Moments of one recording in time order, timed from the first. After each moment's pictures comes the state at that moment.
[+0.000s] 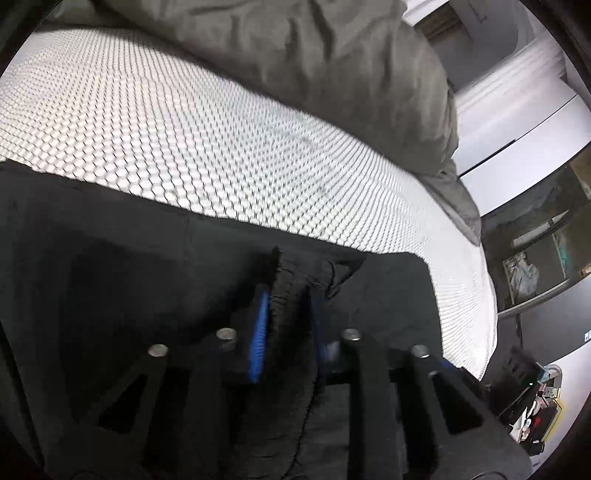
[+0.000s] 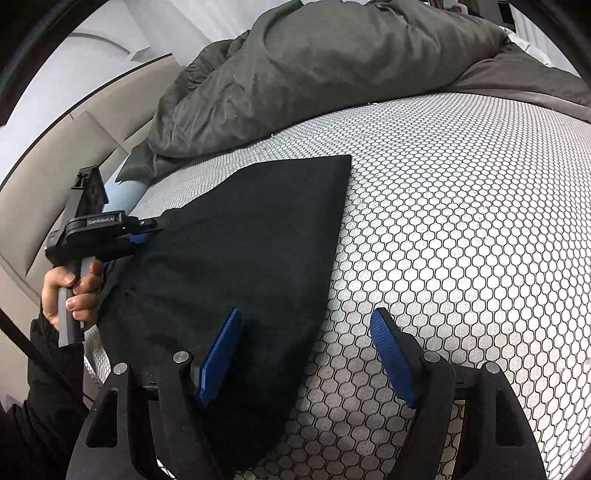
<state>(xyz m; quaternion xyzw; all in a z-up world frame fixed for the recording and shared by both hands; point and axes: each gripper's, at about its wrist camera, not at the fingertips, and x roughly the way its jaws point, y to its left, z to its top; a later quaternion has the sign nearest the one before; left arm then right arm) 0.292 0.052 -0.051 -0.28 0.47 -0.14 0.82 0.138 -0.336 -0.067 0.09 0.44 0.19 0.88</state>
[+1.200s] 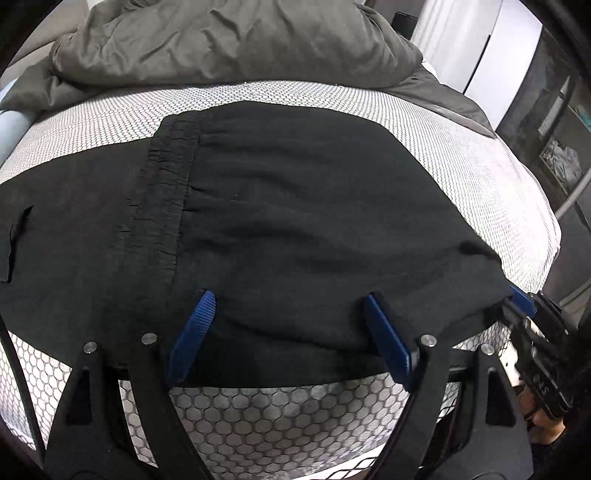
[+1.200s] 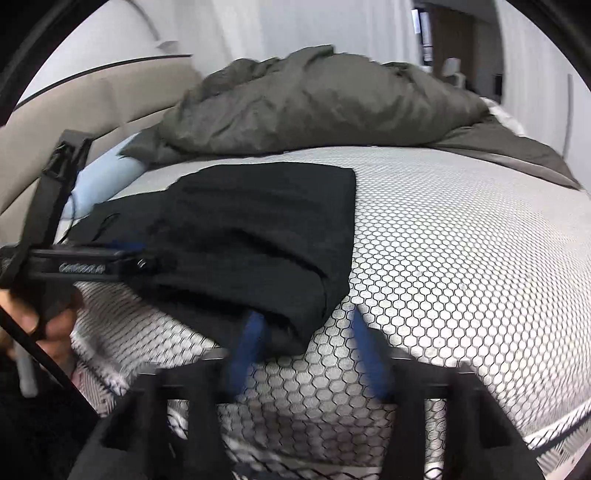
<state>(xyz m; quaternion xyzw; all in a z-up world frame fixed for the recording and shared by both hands) 0.140 -0.068 -0.047 -0.05 0.47 -0.12 0.88 -0.004 -0.276 -0.063 -0.01 0.34 0.10 0.94</state>
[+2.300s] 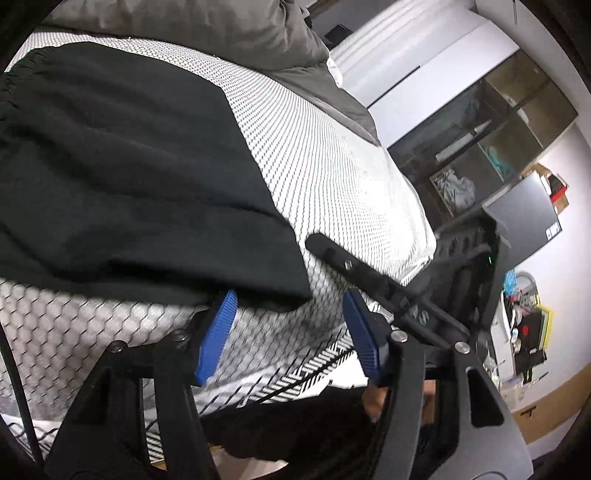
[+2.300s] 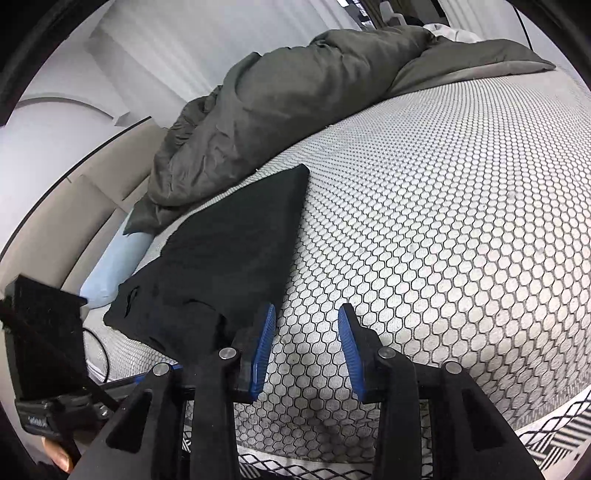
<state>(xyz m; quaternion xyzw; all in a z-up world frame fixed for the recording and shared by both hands) 0.096 -0.146 -0.052 -0.23 0.46 -0.31 0.80 0.030 -0.373 -0.068 0.20 0.36 0.14 0.90</state>
